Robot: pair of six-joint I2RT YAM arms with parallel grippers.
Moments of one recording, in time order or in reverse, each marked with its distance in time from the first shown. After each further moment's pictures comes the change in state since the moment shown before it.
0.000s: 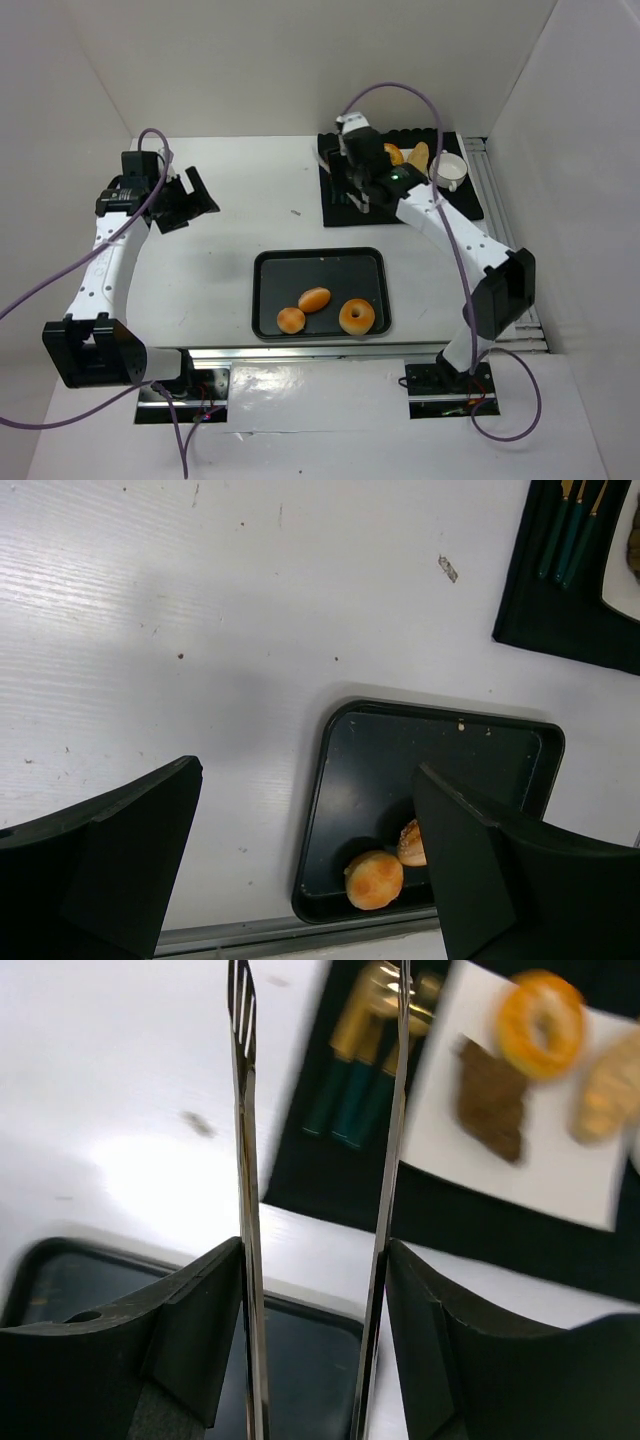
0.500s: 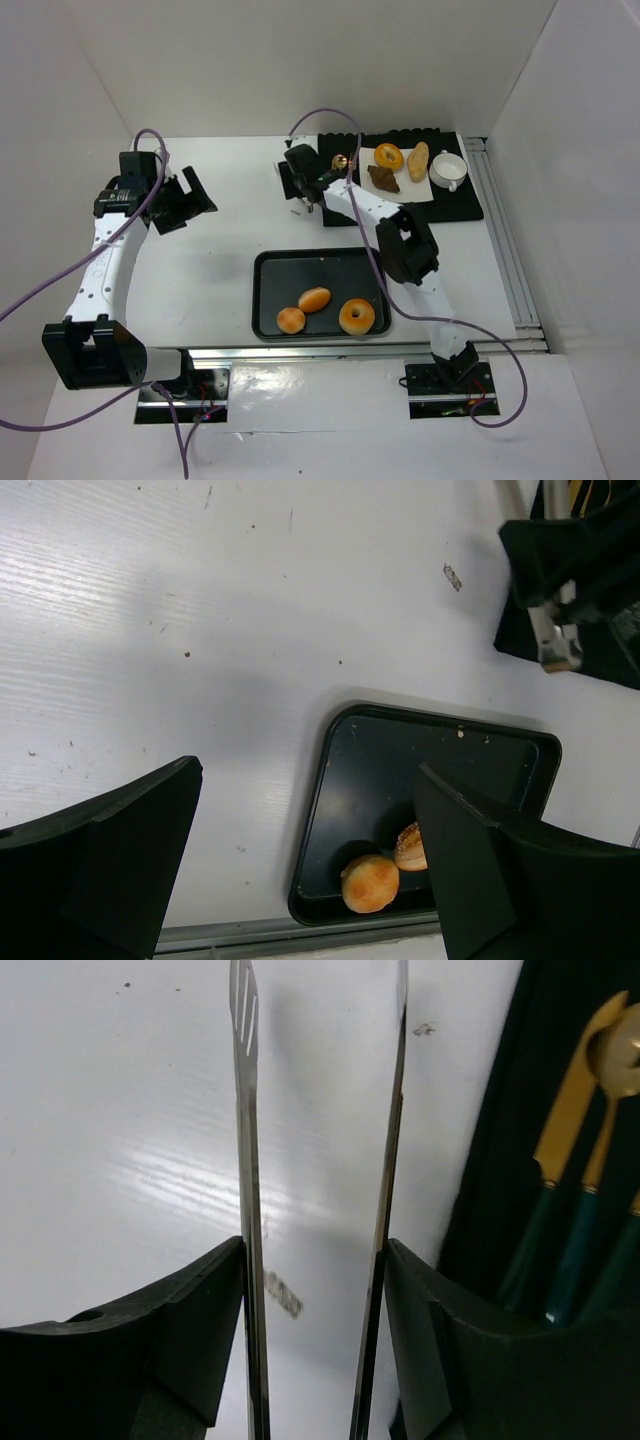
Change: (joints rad) left arm 0.007 -0.012 0.000 -0.005 -0.018 -0.022; right arm 0.110 0.682 0.413 0.256 -0.007 0.094
